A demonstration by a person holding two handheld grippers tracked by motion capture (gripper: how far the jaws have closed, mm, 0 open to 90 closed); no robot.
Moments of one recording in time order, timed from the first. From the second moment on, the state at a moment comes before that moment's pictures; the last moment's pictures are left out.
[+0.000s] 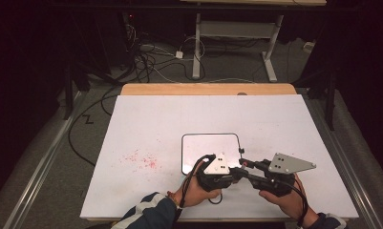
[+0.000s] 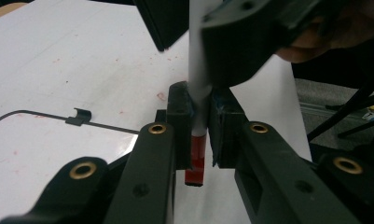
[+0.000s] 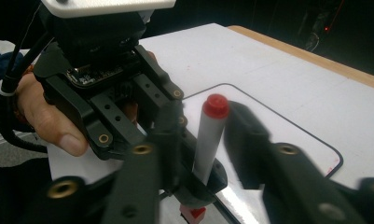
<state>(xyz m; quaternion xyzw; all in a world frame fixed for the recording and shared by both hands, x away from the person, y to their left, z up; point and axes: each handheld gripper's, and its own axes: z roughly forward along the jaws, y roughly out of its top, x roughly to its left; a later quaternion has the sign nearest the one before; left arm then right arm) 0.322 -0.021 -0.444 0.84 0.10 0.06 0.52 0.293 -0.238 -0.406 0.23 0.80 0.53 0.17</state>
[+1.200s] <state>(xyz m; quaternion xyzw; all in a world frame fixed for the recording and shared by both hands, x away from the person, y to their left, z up) 0.295 0.185 -0.464 0.82 0.32 0.23 0.41 0.392 -0.255 -0.418 0.38 0.80 0.45 0.10</state>
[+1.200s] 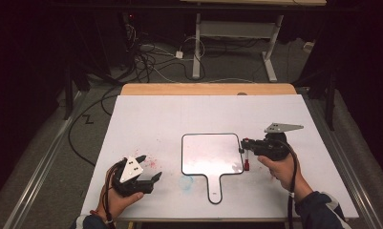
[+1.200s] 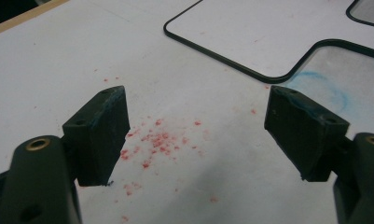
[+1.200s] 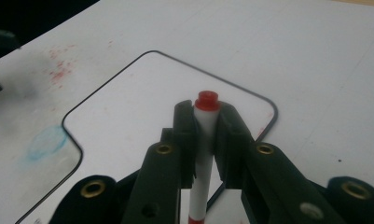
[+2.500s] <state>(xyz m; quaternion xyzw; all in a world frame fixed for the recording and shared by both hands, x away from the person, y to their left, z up) 0.298 0.175 -0.470 0.85 0.30 0.21 0.38 0.439 -0.240 -0.472 0.47 0.79 0.38 0.13</state>
